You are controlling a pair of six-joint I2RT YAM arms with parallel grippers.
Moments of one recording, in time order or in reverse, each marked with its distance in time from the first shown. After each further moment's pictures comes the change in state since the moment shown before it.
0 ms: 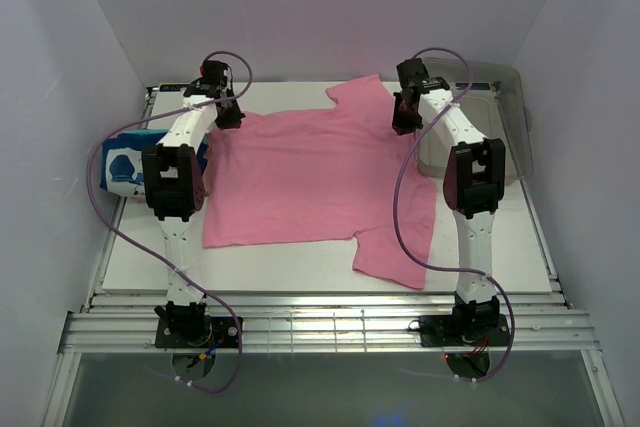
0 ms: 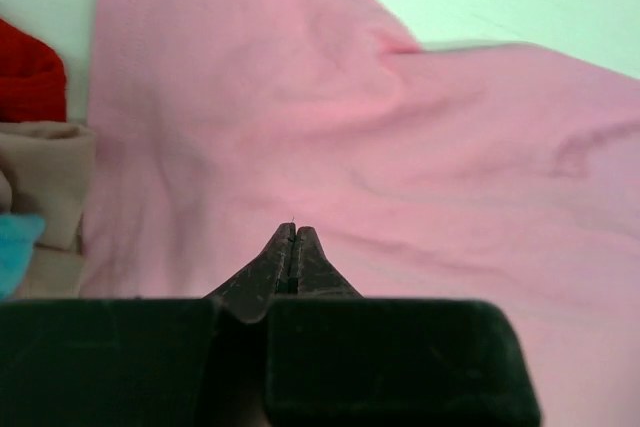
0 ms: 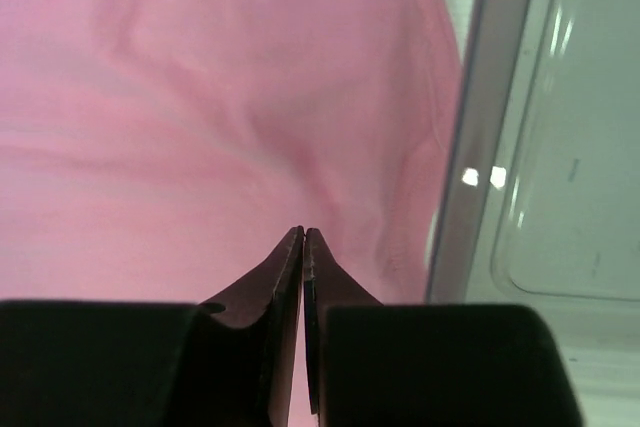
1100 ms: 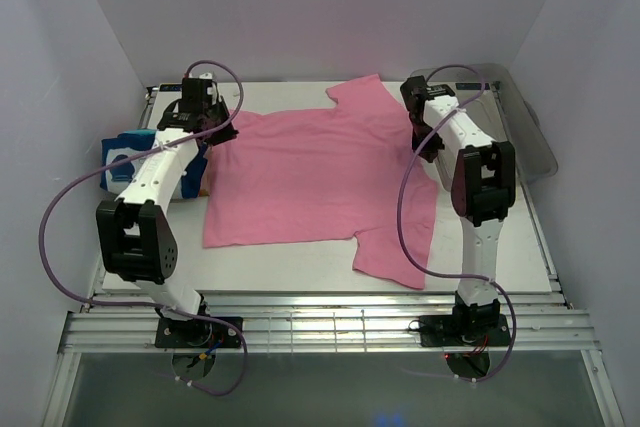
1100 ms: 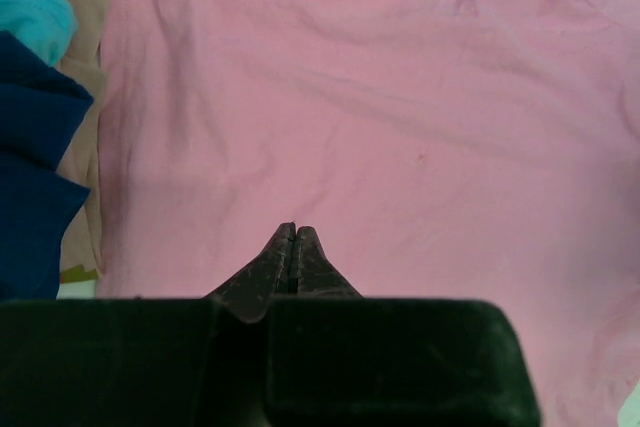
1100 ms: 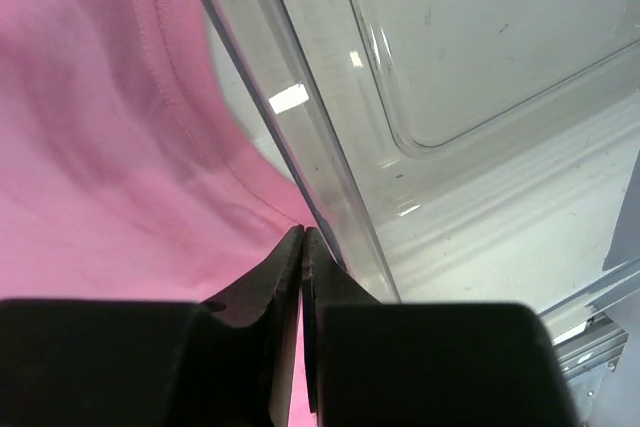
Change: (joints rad) left arm -0.042 -0.604 -0.550 0.130 0.072 0.013; right arm -0.002 -0.100 -0.200 -0.263 0.338 0.052
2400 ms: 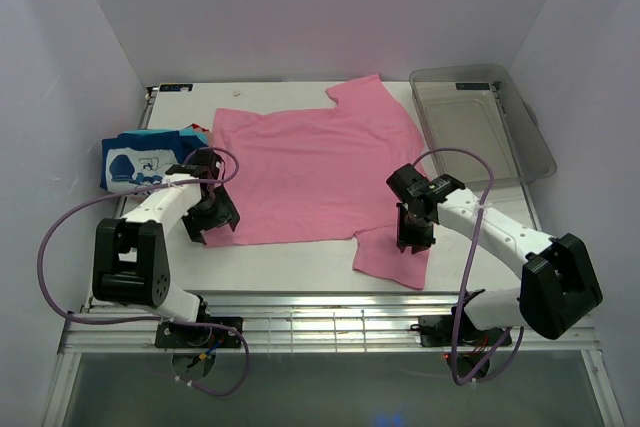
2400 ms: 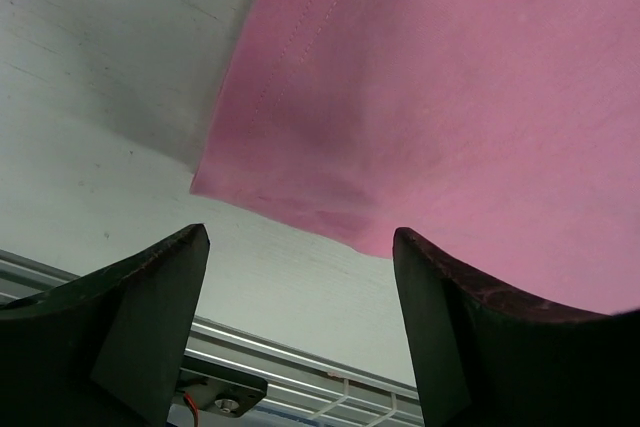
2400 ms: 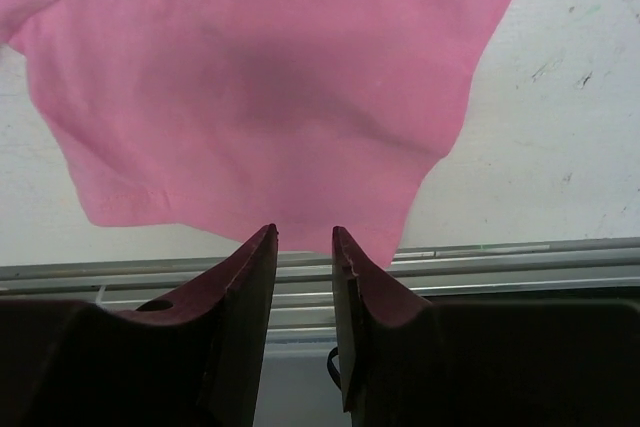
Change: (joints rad) left arm -0.002 -0.211 -0.552 -0.318 -0.187 -0.201; right arm 0.366 -0.856 -0.972 0.123 -0.331 0.276
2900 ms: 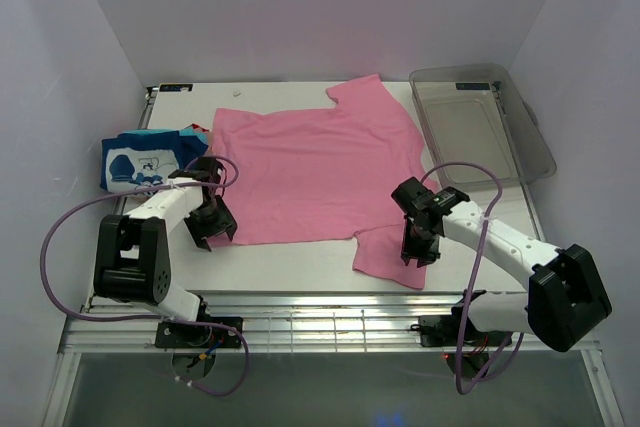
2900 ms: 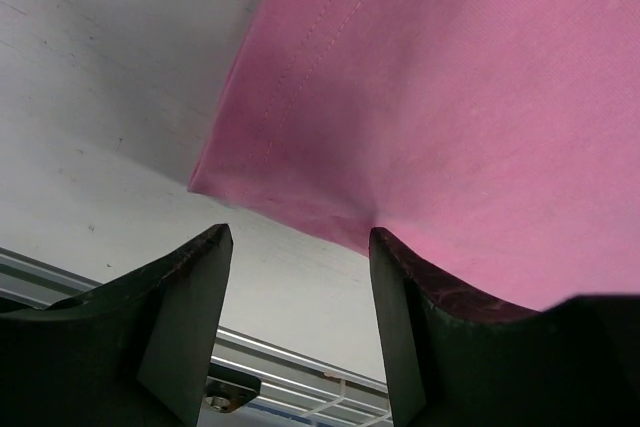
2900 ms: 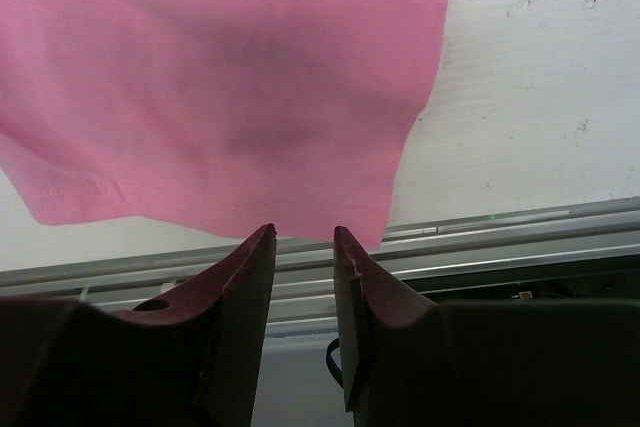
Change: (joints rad) left arm 0.000 0.035 -0.047 0.014 0.005 -0.048; right arm 0.012 -0.071 -0.119 -0.008 -0.003 0.113
